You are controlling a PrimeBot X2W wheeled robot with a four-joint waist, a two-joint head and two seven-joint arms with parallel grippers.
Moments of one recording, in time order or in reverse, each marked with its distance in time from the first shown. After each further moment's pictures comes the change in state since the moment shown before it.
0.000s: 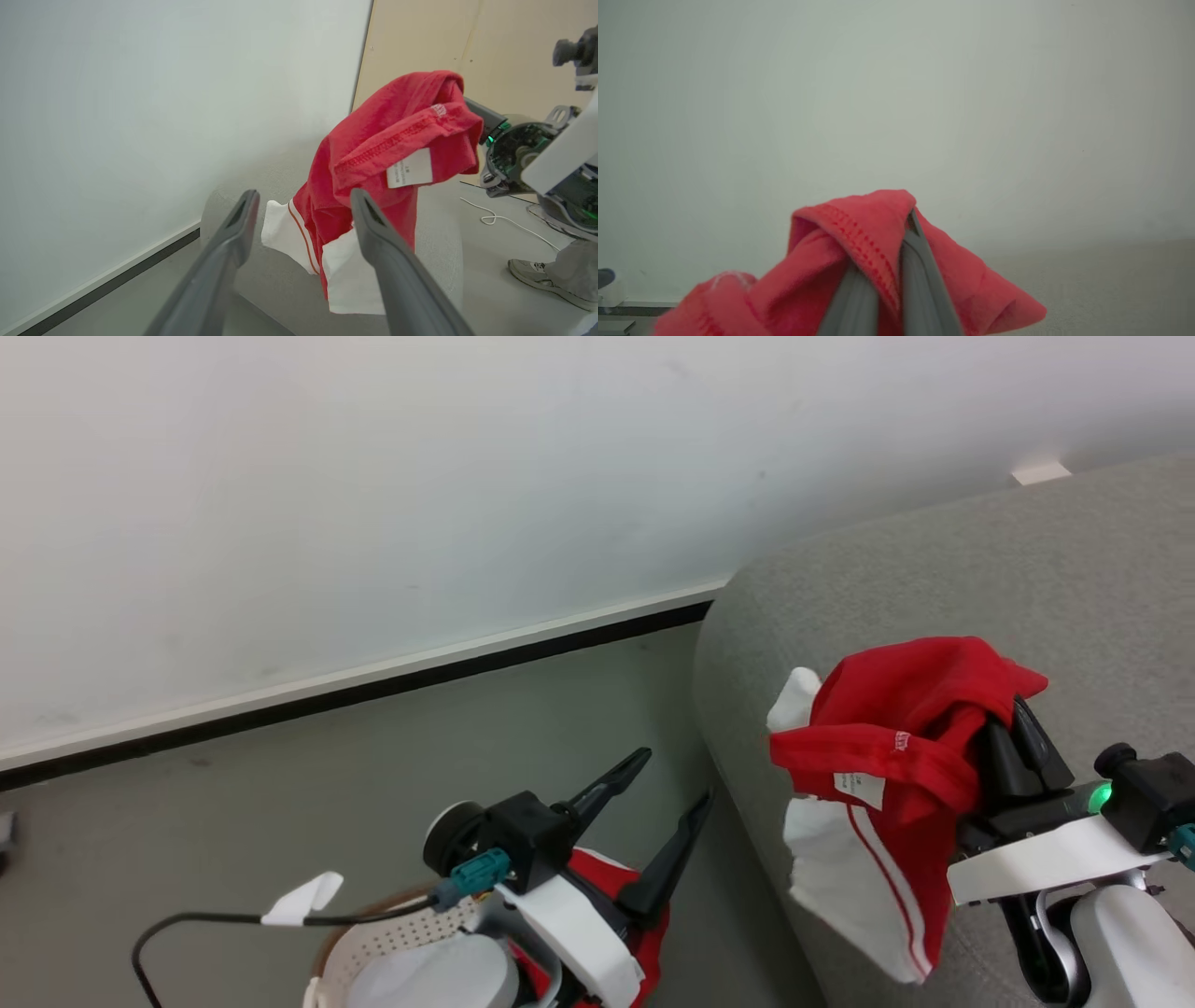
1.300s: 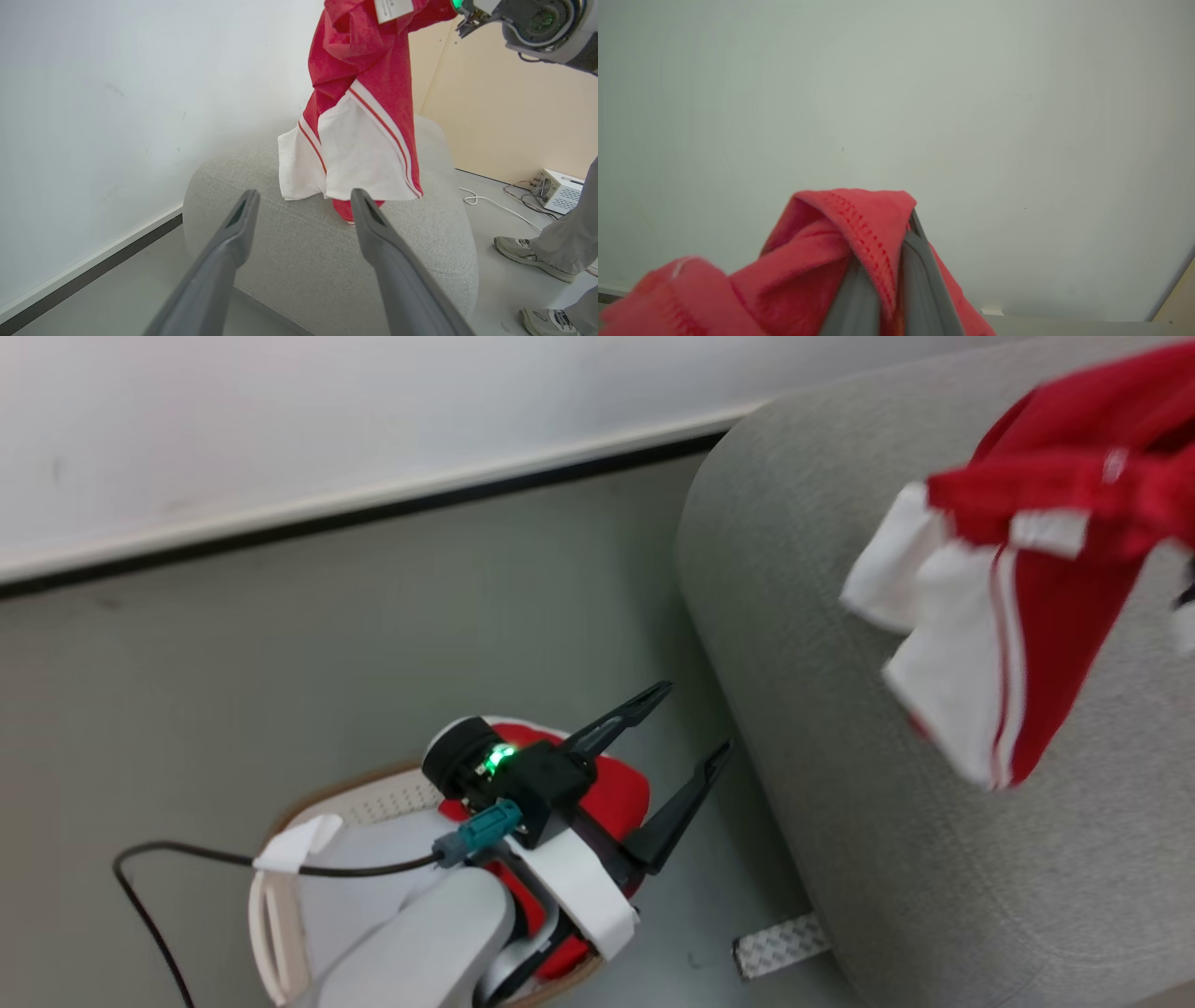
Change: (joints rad) left arm -0.133 0.035 -0.038 -0.003 0.077 -0.006 -0.025; right arm -0.382 -0.268 -0.014 0.038 0.074 0.000 0.075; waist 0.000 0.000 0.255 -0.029
